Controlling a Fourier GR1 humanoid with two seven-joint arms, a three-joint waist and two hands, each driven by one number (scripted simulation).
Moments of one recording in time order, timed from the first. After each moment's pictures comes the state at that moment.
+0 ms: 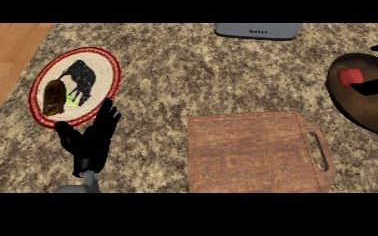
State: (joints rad) left arm 0.00 0.04 -0.04 -1.42 0.17 0.17 0.14; right arm -0.75 -0.60 -0.41 -0.38 0.94 -0.38 -0.15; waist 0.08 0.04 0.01
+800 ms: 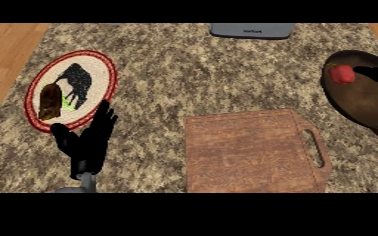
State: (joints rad) left arm 0.01 0.05 -0.03 -1.43 0.18 0.18 0.14; right arm -0.84 -0.66 -0.76 -0.25 0.54 -0.08 -0.50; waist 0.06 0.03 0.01
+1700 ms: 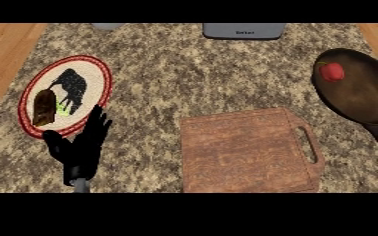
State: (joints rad) left arm 0.05 0.06 0.00 -1.43 0.19 0.17 0.11; right arm -0.61 -0.82 -0.85 -0.20 0.37 0.46 -0.69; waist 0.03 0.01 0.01
